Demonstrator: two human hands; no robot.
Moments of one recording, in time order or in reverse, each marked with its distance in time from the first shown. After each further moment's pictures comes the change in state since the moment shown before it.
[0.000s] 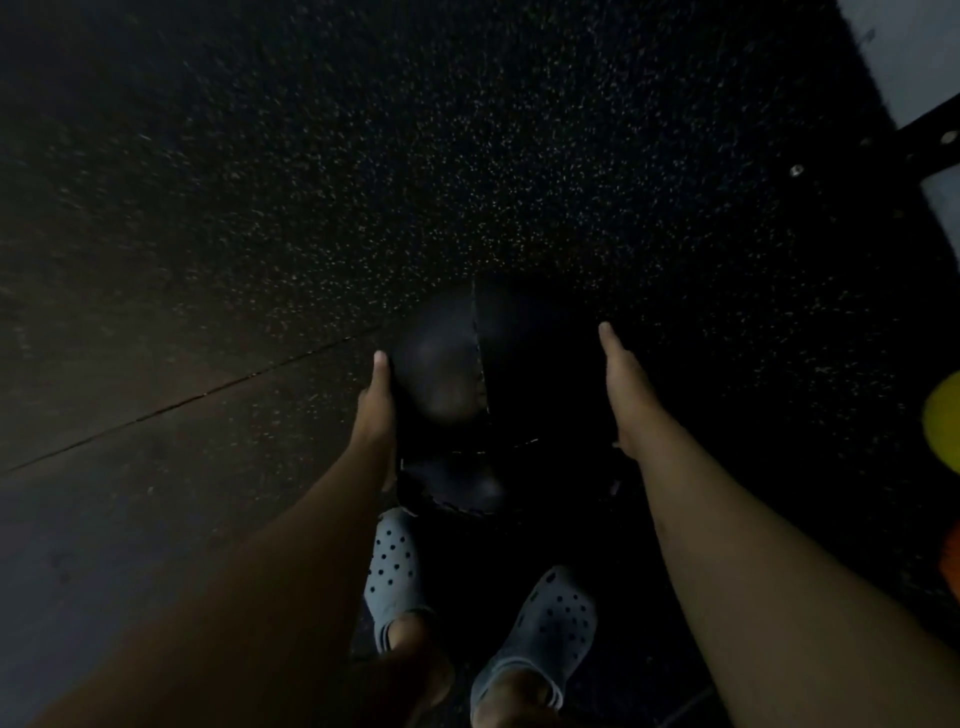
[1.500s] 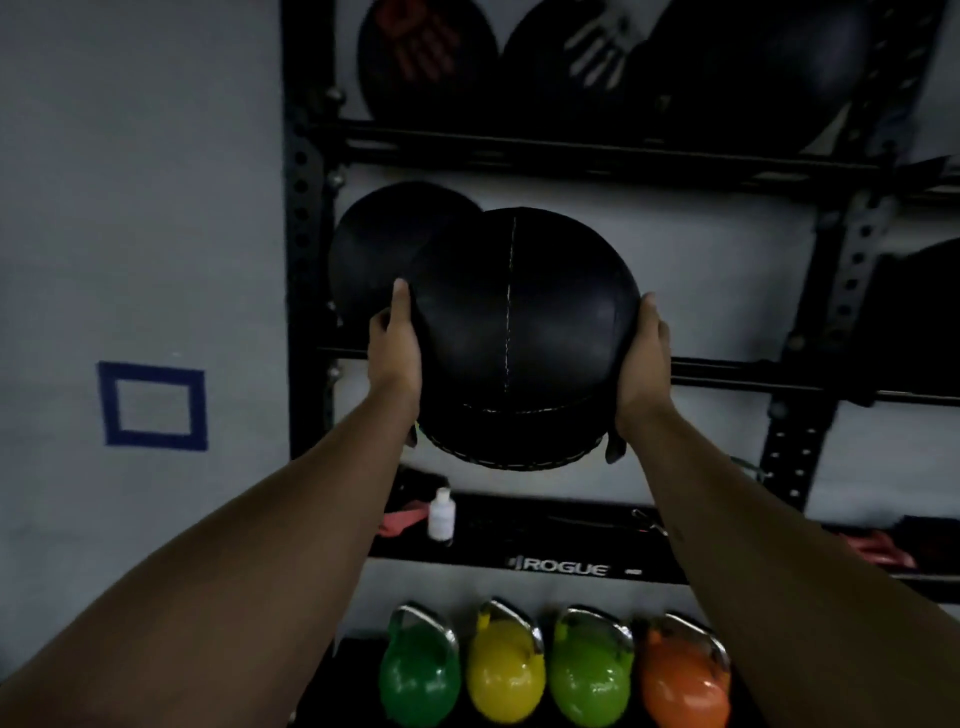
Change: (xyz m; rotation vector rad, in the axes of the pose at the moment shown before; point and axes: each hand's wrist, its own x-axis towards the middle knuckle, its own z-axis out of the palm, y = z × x) left_hand -1.102 0.226 0.336 0.205 -1.282 1.070; right_hand -0.984 -0.082 -0.524 1.108 1.235 -1.277
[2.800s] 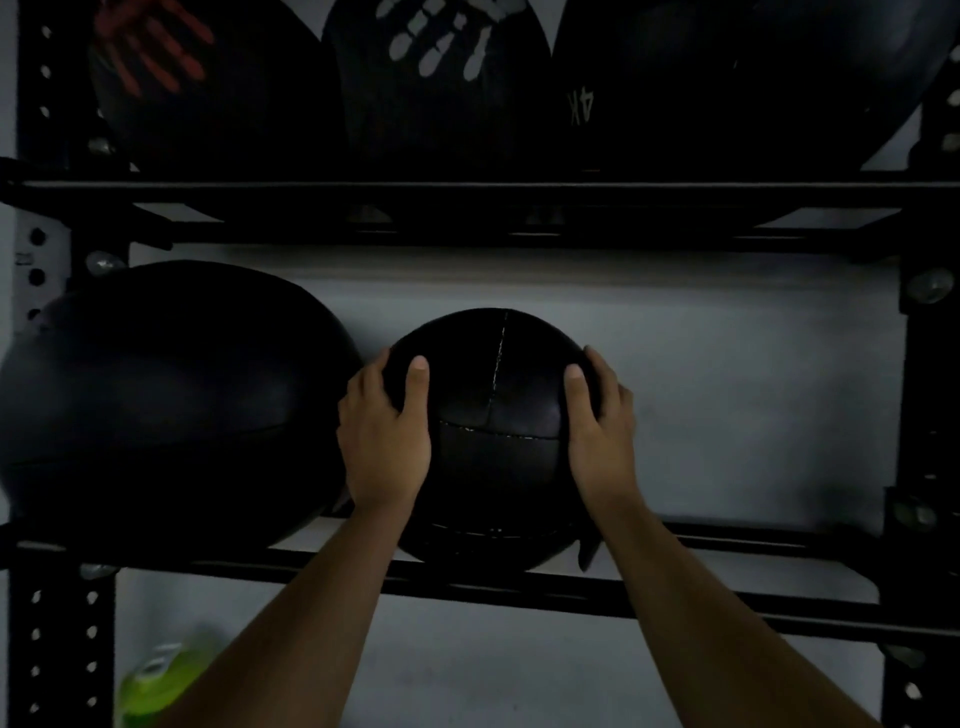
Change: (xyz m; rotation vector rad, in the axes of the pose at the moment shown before) left_hand 0.231 -0.122 0.294 0.587 0.213 0.599; right_hand 0.394 0.098 -0.015 -0.260 -0.149 -0.341
